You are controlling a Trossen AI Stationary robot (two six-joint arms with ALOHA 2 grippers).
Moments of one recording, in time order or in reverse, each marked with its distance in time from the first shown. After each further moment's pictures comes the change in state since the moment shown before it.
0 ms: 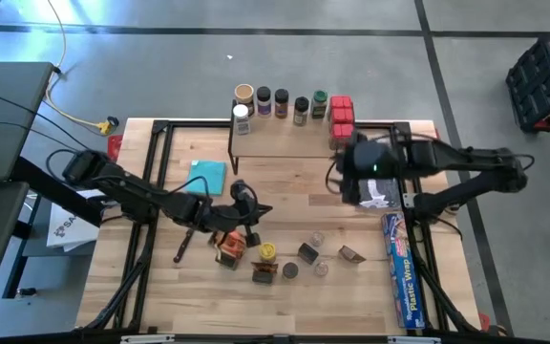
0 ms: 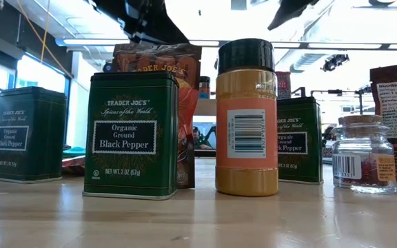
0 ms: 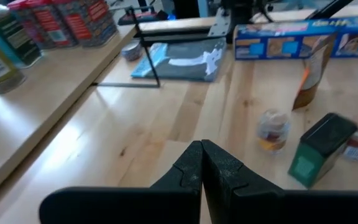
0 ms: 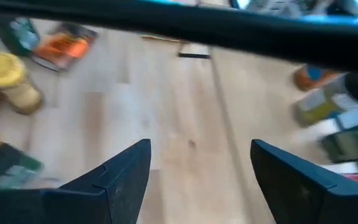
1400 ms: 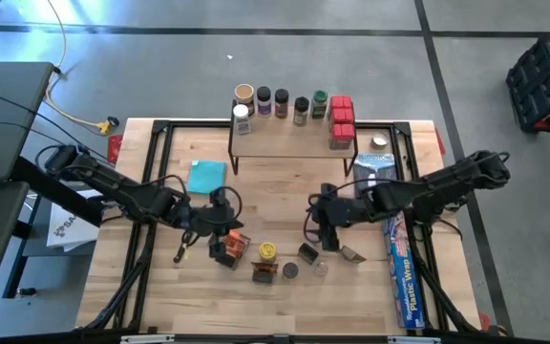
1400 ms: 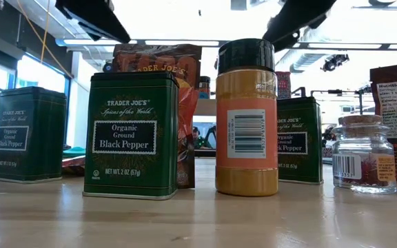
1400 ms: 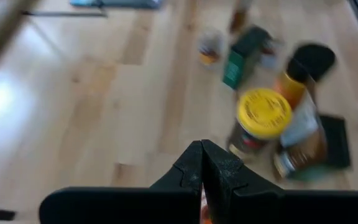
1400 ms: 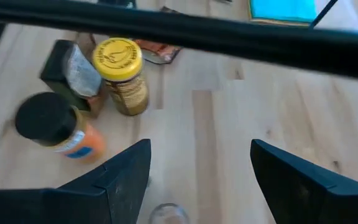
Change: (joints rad) left arm -0.085 -0.236 0.000 -0.498 0.238 -0.185; right arm 0.270 0.203 -0.246 0.412 -0.071 0.263
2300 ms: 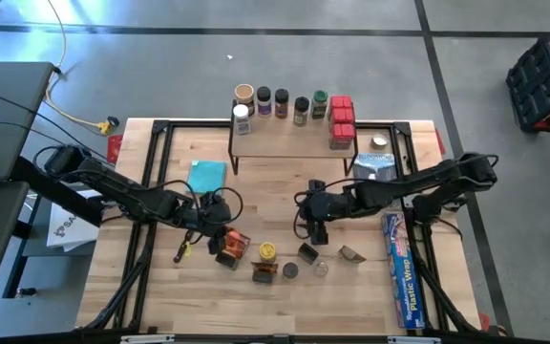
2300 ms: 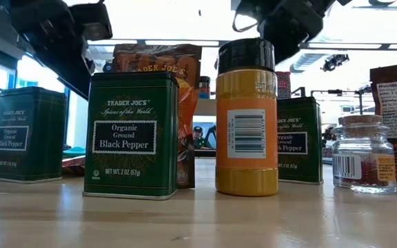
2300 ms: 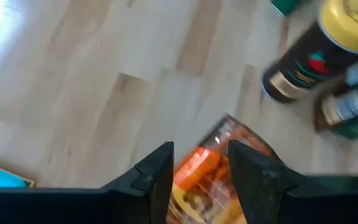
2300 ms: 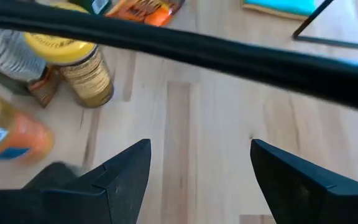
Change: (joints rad) left arm 0.042 0.000 -0.198 0.004 0.054 -0.249; right arm -0.093 0.127 0.000 0.084 -0.023 -0.150
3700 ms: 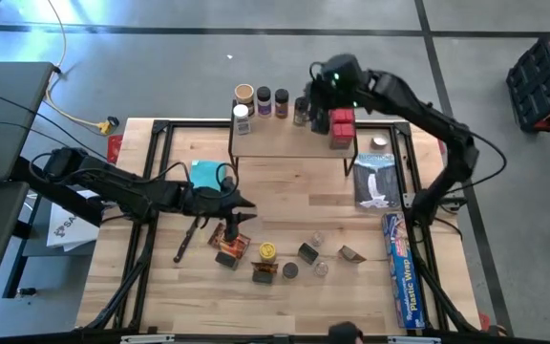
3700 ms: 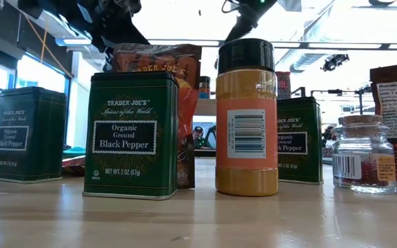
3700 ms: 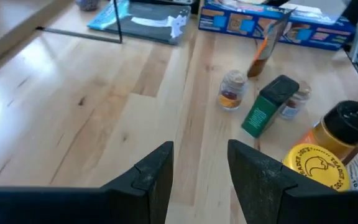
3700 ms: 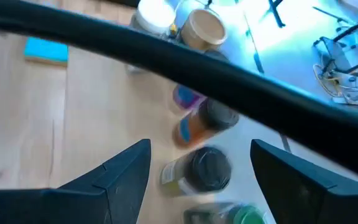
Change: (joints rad) left arm 0.160 0.000 -0.017 0.451 0.067 0.287; right arm -0.680 0.126 0.786 -0.479 -0.167 -0.563
